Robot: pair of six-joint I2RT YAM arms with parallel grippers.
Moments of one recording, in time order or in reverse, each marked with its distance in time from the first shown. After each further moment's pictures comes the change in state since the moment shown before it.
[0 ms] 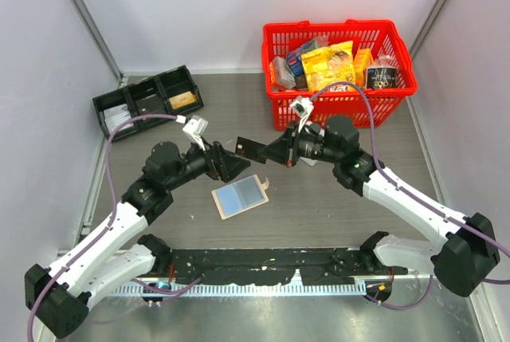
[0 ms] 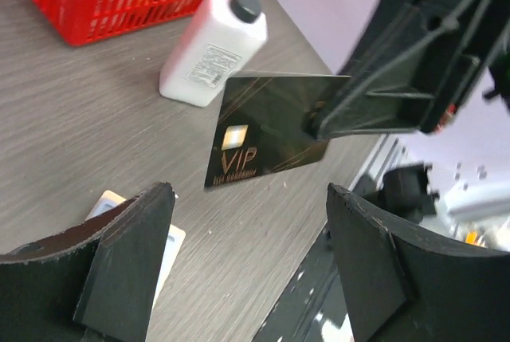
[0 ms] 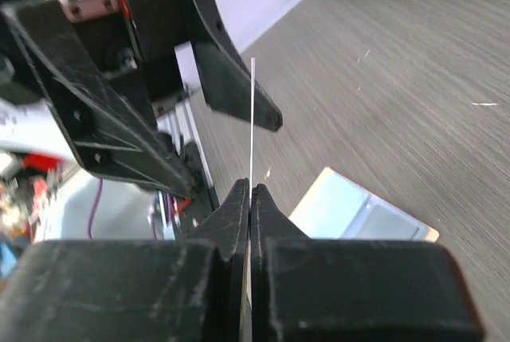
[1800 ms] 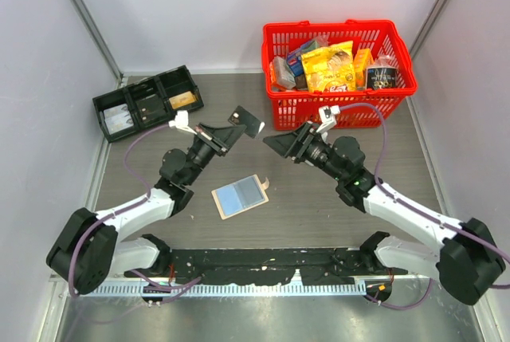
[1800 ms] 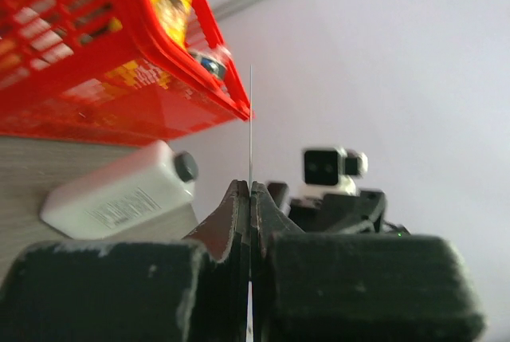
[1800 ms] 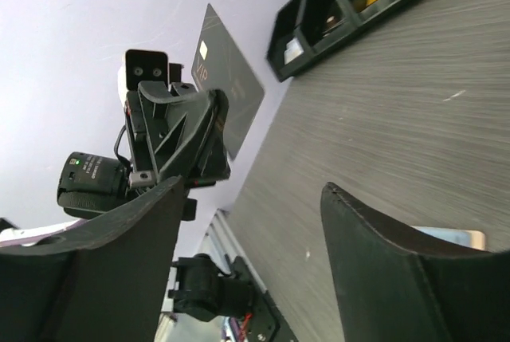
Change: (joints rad) left arm 0.010 0.356 -0.255 1.047 -0.298 -0.727; right arm 0.008 -0.040 -0.286 0.449 0.414 0.568
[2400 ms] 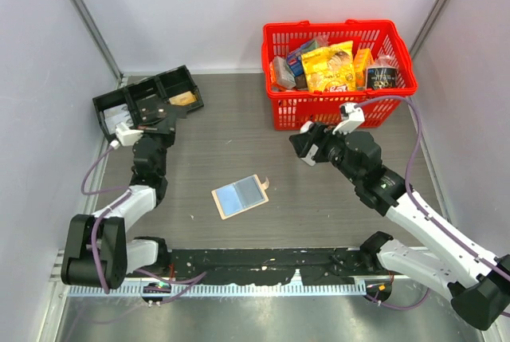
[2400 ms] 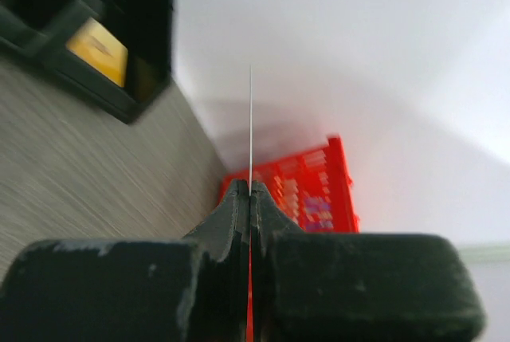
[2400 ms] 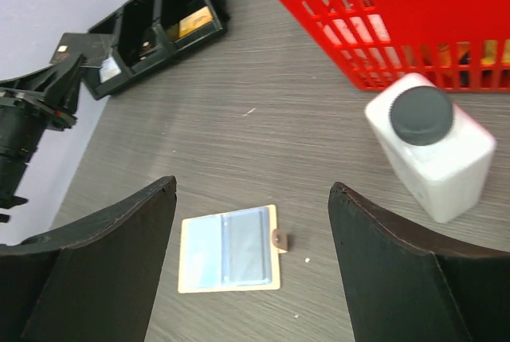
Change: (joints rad) left arm 0.468 0.015 -0.047 -0.180 -0.286 -0.031; right arm -0.014 -0.235 0.180 -0.683 0.346 -0.425
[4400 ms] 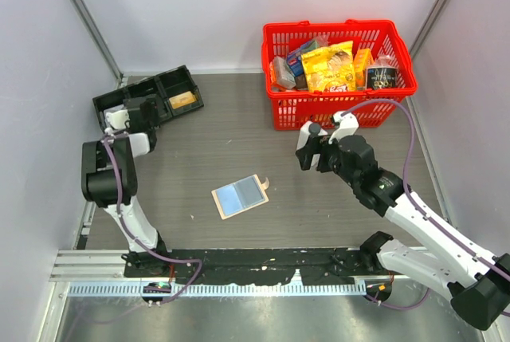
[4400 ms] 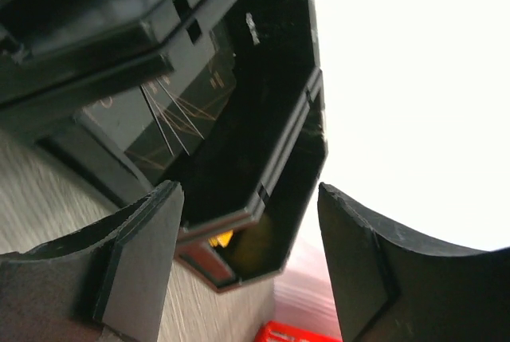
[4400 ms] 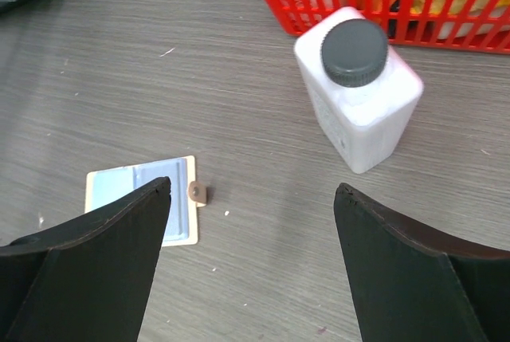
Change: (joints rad) left arm 0.254 0.689 0.582 -0.334 -0.080 -0.248; right arm 0.000 -0.006 -0.034 -0.166 0.080 -0.186
